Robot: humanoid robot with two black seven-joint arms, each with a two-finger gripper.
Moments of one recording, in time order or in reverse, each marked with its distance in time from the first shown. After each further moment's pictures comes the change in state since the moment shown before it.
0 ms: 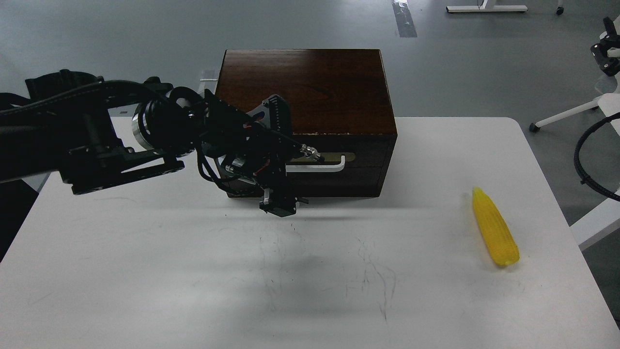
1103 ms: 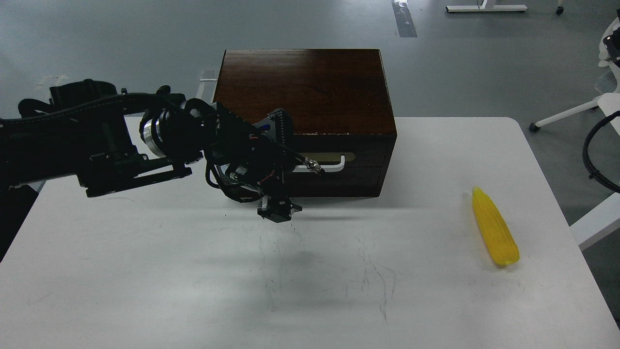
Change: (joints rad) left arm 0.008 -0.049 0.060 0.058 0.029 0.000 -0.002; right arm 0.018 -0.019 0.004 -0.008 0.000 0.000 0.000
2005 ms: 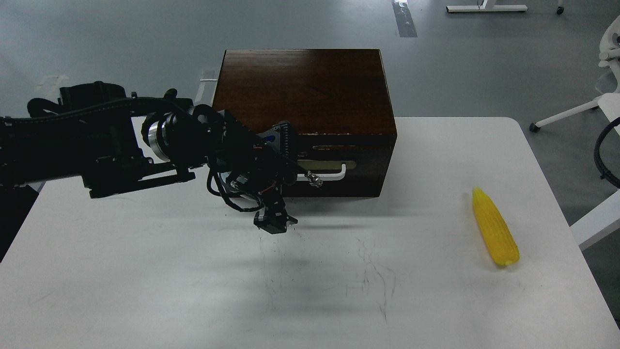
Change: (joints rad) left arm -0.023 -0.021 0.049 -0.017 -0.009 0.000 -0.077; right arm -0.003 -0.032 -0.001 0.000 0.000 0.000 0.000
